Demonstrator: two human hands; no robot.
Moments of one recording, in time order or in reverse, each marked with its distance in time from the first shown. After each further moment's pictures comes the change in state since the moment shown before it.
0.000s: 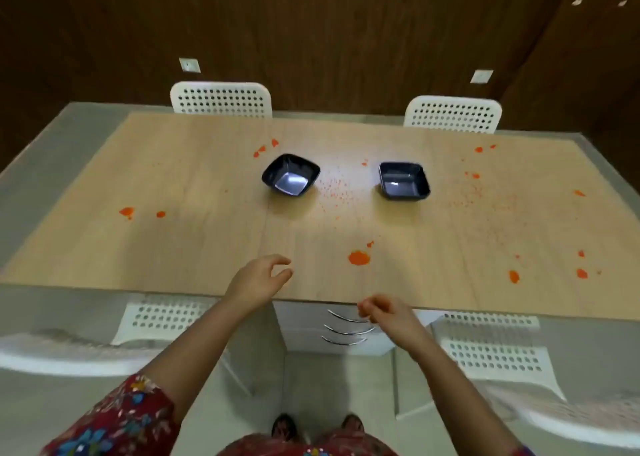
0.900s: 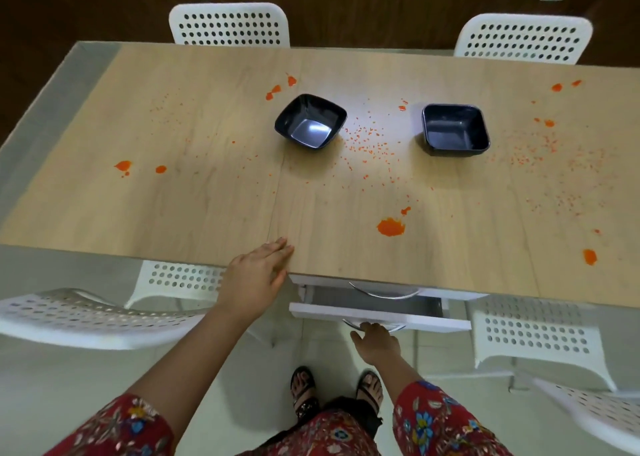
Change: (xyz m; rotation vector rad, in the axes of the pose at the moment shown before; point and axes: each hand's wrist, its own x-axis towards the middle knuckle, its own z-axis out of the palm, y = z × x) left_hand -0.001 -0.076 0.043 0.364 0.120 0.158; right_hand 0.061 0.130 0.141 -0.679 -0.339 0.354
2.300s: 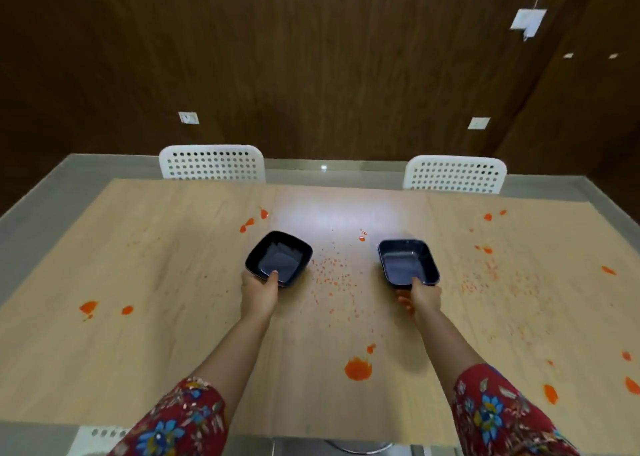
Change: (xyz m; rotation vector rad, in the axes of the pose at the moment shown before) left_hand 0.220 0.055 -0.053 -0.878 0.232 -0.676; right_hand 0.053 0.016 -0.351 1.458 0.630 0.200
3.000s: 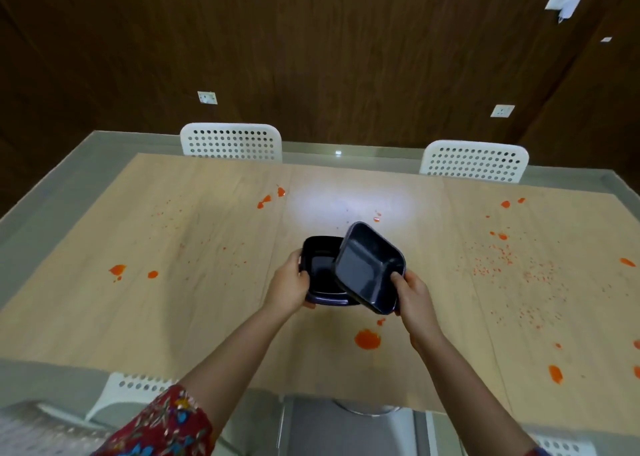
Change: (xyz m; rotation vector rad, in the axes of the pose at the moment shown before) left_hand -0.081 0.021 -0.019 0.075 -0.288 0.227; right_hand -0.169 -0.006 -0.024 -0.146 -0.407 -0.439
